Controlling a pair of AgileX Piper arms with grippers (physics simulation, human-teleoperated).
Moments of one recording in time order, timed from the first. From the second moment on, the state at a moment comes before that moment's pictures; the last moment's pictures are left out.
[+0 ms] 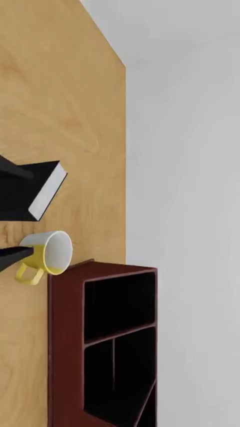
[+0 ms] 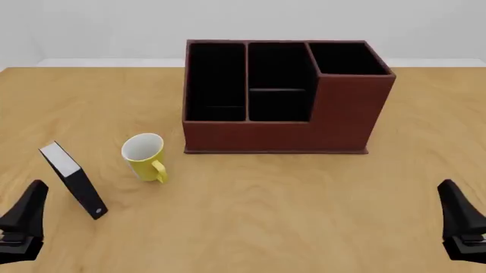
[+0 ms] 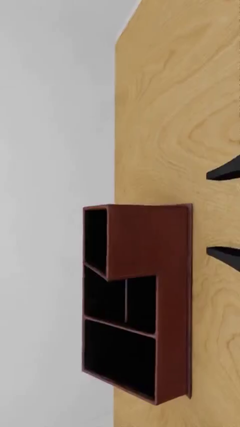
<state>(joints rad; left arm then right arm) 0.00 0.00 0.00 0.00 0.00 0.00 0.01 0.00 0.00 0.00</state>
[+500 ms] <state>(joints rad) 0.00 0.01 0.00 0.00 0.00 0.05 0.01 -0.01 0.01 0.02</state>
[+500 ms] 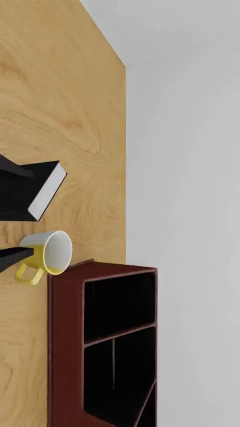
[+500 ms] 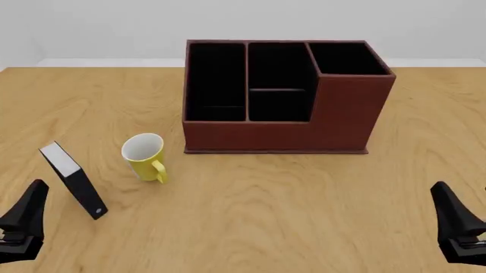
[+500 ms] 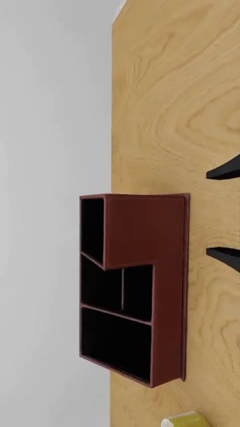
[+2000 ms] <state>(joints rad) 0.00 0.01 0.00 0.00 0.00 0.49 0.83 0.00 -0.69 -0.04</state>
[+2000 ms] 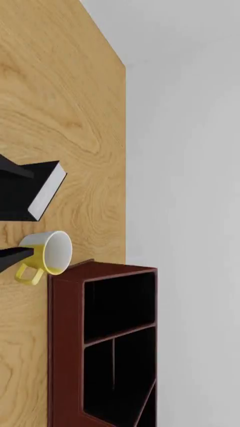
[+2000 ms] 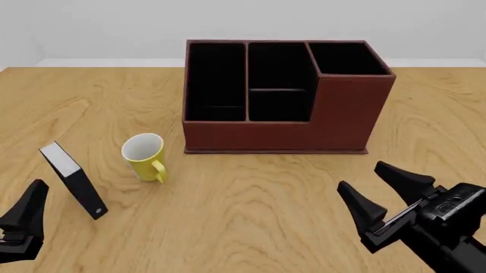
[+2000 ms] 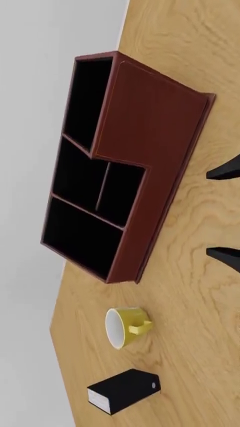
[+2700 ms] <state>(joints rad) 0.00 0.01 0.00 0.00 0.00 0.57 1.05 -0.04 -0.86 -0.04</state>
